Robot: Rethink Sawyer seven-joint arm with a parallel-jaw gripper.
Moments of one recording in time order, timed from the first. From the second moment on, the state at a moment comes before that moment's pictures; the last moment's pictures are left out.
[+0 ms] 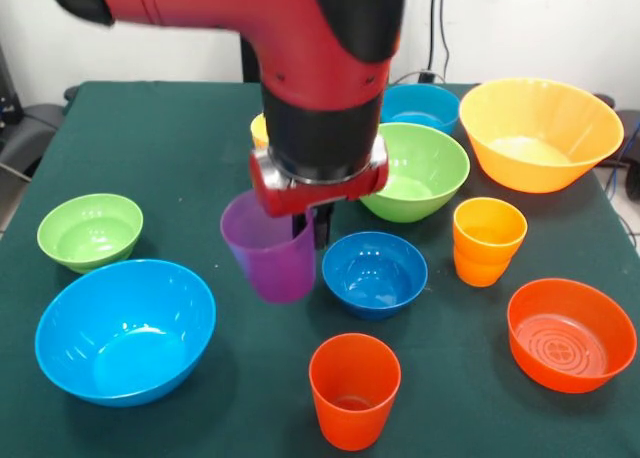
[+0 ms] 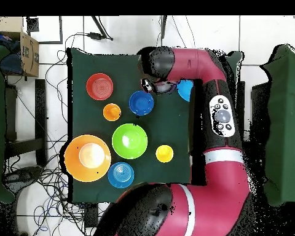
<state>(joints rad) -0.38 -0.40 0.35 0.99 -0.40 1.18 1.39</state>
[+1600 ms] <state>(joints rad) -0.30 -0.81 0.08 1.27 -0.24 1.33 1.41</state>
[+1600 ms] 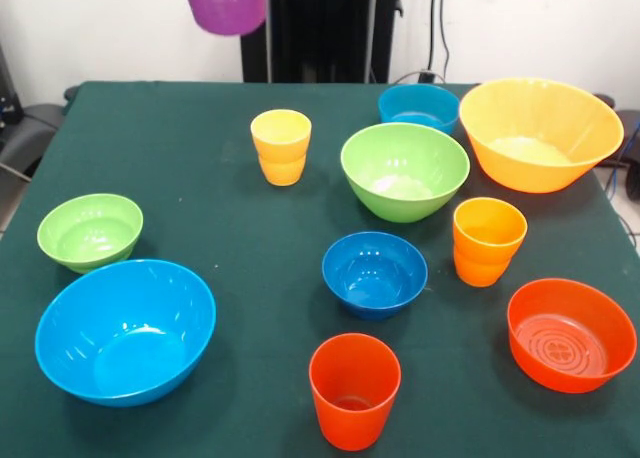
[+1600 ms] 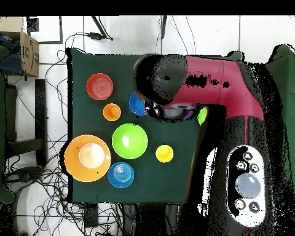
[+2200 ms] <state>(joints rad) -0.30 -0.88 0.01 1.41 -0.21 1.23 1.41</state>
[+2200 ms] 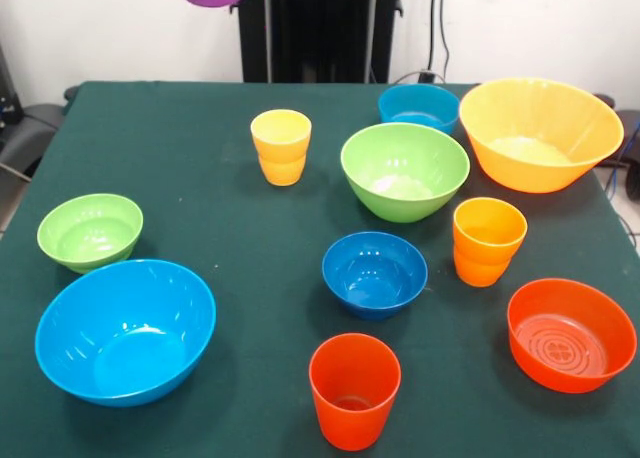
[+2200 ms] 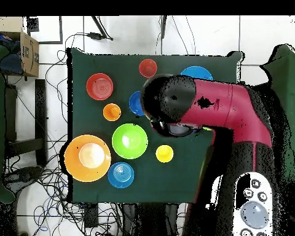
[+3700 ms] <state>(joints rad) -0.30 -1.00 -0.12 2.11 -0.16 0.43 1.50</state>
